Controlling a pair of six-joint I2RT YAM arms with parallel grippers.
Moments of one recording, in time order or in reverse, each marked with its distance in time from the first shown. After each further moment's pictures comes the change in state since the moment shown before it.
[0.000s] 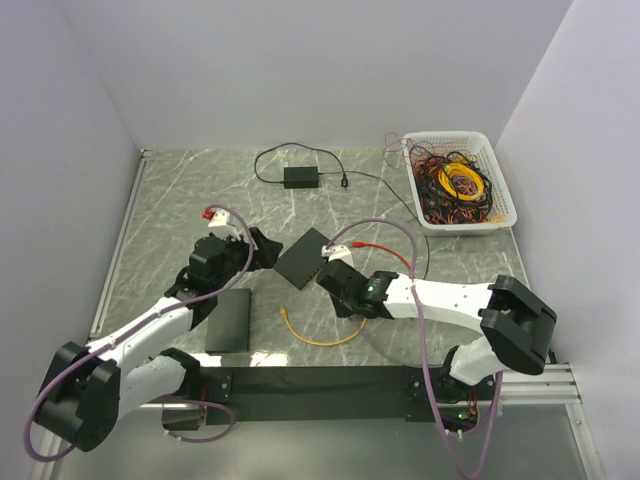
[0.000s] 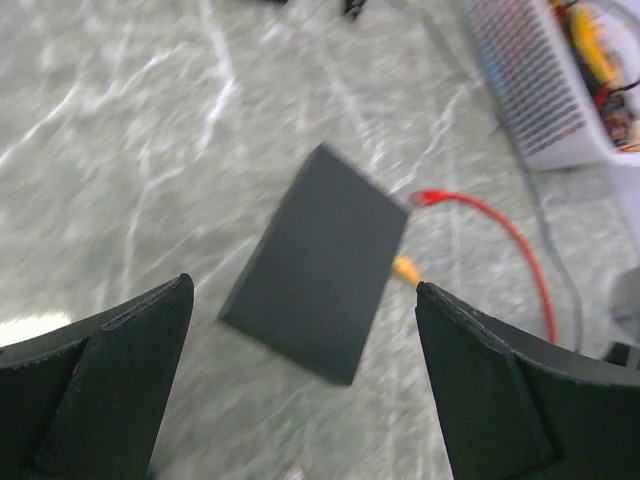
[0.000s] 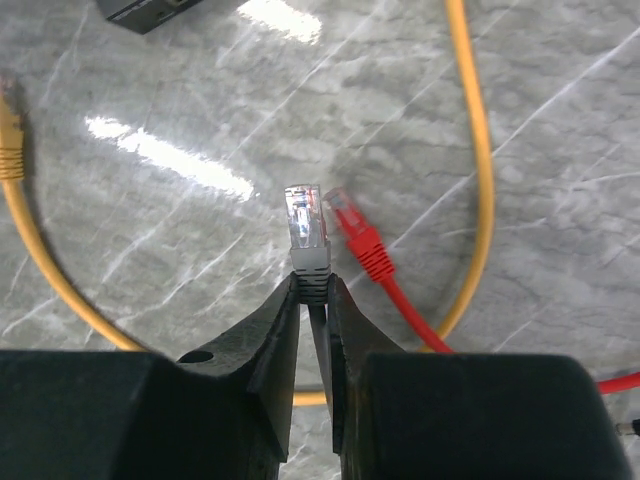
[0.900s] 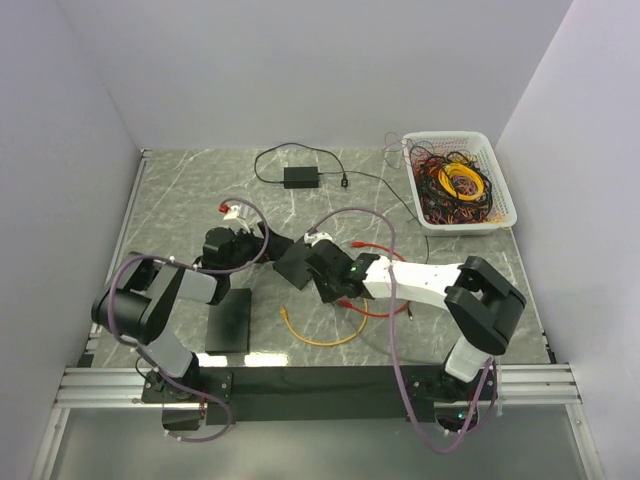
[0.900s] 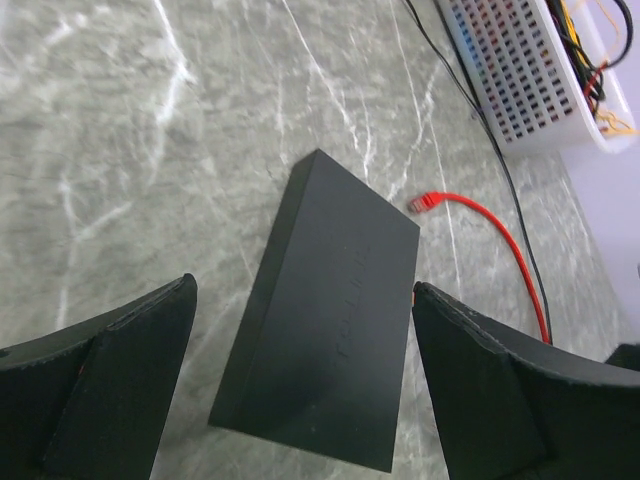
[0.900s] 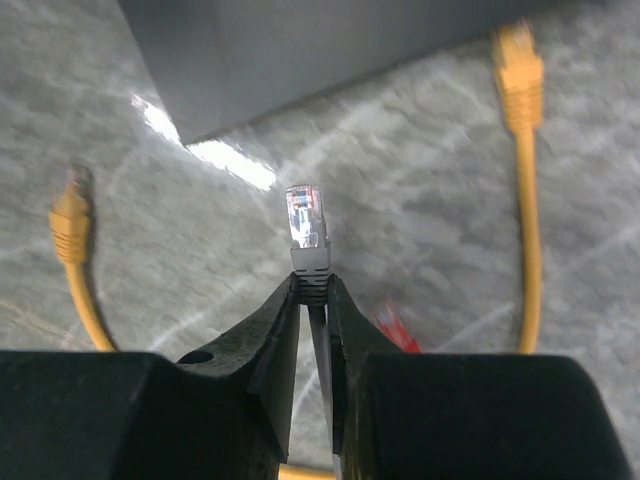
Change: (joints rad) left arm 0.117 0.575 0.030 0.586 0.299 -0.064; right arm -0.082 0.175 0.135 0.082 -0.139 -0.122
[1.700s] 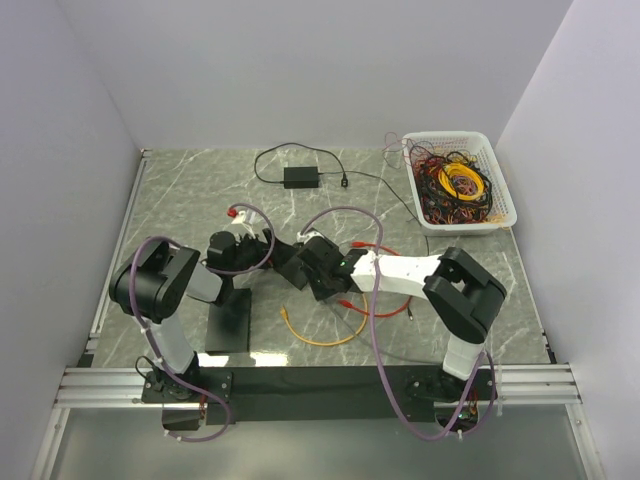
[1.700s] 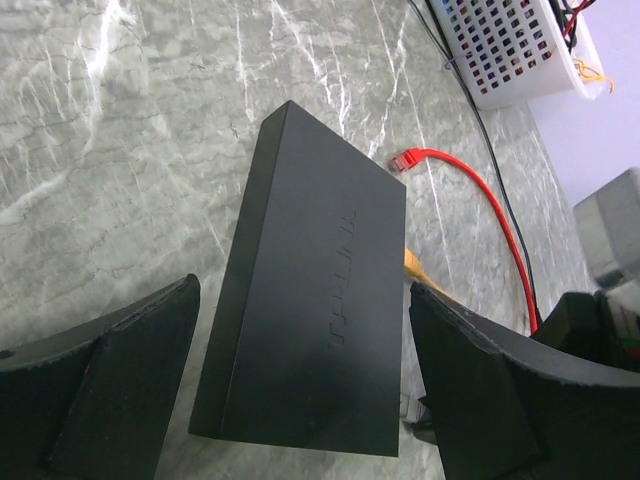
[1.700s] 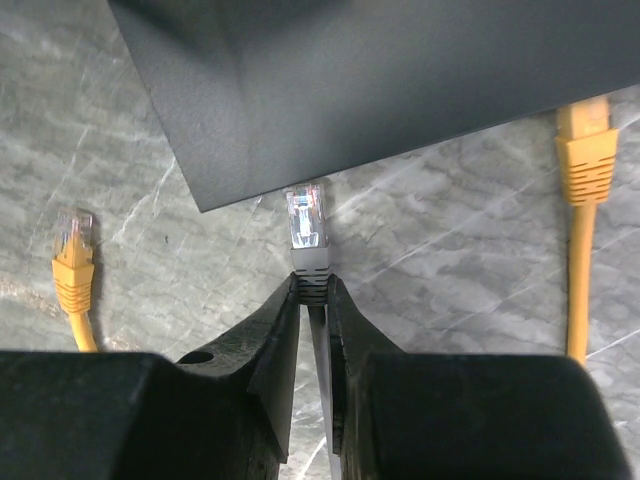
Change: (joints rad) left arm 0.003 0.183 0.000 0.184 0.154 -0.027; right arm -0.021 0.133 0.084 0.025 -0.057 -0.027
